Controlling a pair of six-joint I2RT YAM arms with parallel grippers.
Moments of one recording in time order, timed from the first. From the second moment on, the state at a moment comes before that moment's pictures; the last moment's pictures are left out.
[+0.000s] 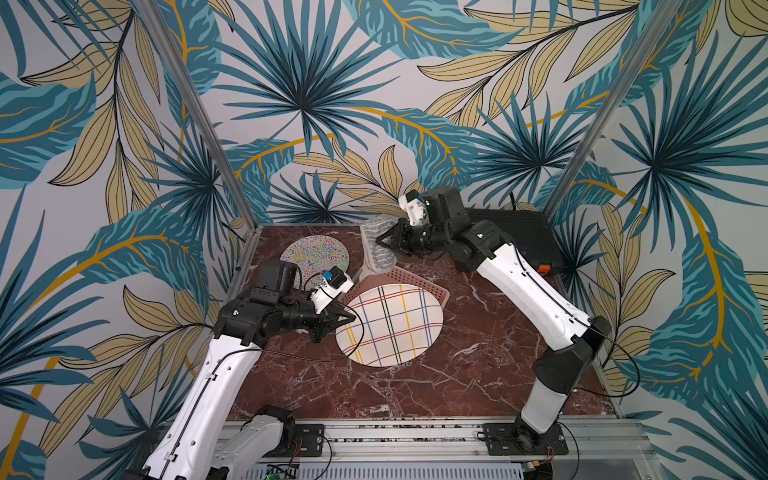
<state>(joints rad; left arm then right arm) -0.24 1.01 1.17 -1.03 0.81 0.44 0.68 1.85 2.08 -0.78 -0.43 0.81</state>
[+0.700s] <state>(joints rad) -0.32 1.04 1.23 -1.04 0.73 0.48 0.75 1.81 1.97 -0.95 -0.68 0.62</state>
